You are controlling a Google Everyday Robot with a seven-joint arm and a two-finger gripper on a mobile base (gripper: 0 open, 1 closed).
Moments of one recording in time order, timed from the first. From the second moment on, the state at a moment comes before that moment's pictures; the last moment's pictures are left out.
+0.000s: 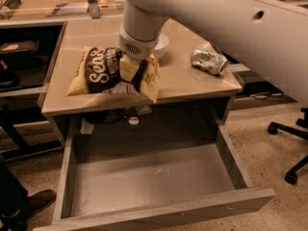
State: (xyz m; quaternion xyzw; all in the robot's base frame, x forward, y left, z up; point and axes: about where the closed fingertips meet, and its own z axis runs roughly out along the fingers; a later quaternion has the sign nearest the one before) arm 0.601 0.048 0.902 -0.58 0.78 -0.01 0.22
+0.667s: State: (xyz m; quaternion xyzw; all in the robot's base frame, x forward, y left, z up) arm 0.640 0.094 0.886 -0.59 0.78 0.03 0.21
